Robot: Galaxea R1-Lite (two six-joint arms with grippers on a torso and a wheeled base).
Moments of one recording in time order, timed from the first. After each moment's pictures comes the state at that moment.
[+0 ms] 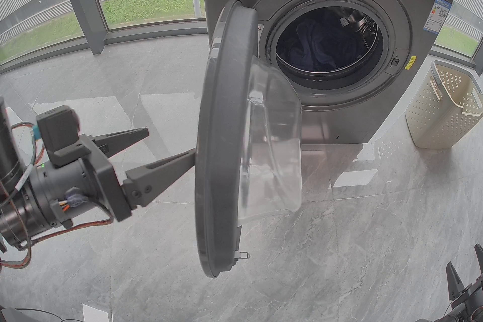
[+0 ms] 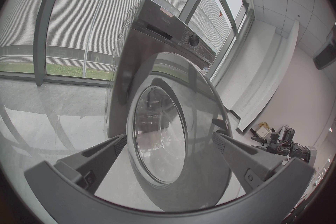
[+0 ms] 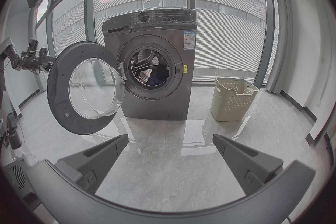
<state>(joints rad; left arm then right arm) -0.63 1.24 -0.62 -0.59 -0.12 -0.14 0.00 0.02 -0.02 0.00 -0.01 -0.01</state>
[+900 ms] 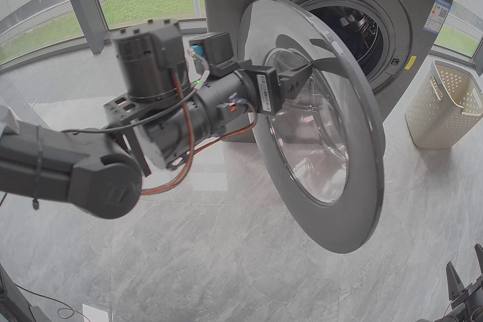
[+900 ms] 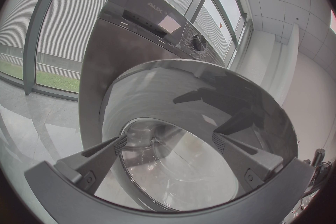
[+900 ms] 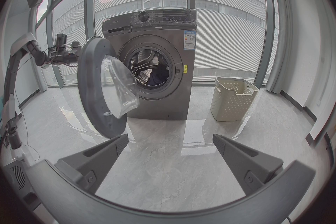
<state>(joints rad) -0.75 1.83 -1.20 -0.77 0.02 -0.13 0.00 0.02 -0.02 0.00 -0.01 -0.01</state>
